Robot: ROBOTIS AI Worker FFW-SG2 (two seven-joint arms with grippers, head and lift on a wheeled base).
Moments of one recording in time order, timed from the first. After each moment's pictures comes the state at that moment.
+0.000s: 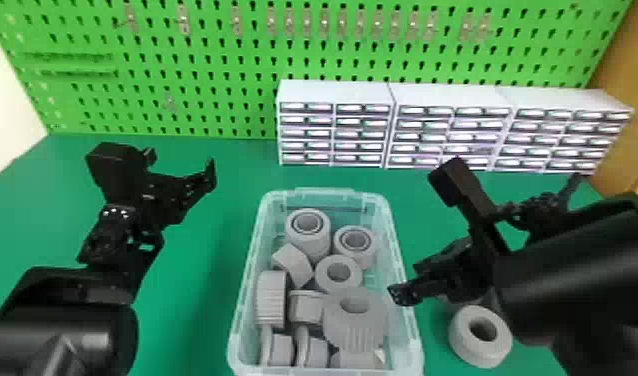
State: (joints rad) left arm -0.07 0.14 0.00 -1.72 0.05 0.12 -0.14; right arm -0.28 -0.31 0.40 -2.12 0.62 1.57 1.33
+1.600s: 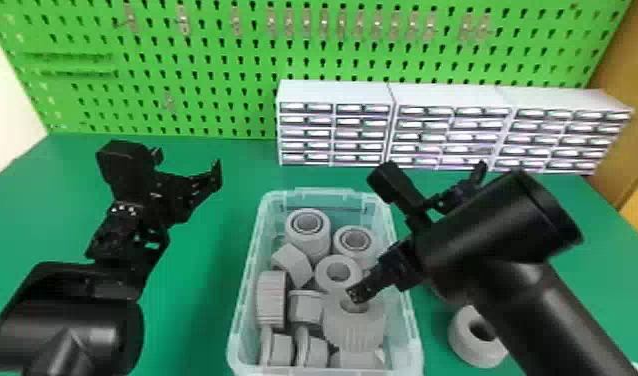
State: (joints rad) left arm -0.09 0.13 -0.02 -1.71 0.05 0.14 -0.13; right arm -0.47 -0.22 0.55 -1.80 0.54 1.53 1.33
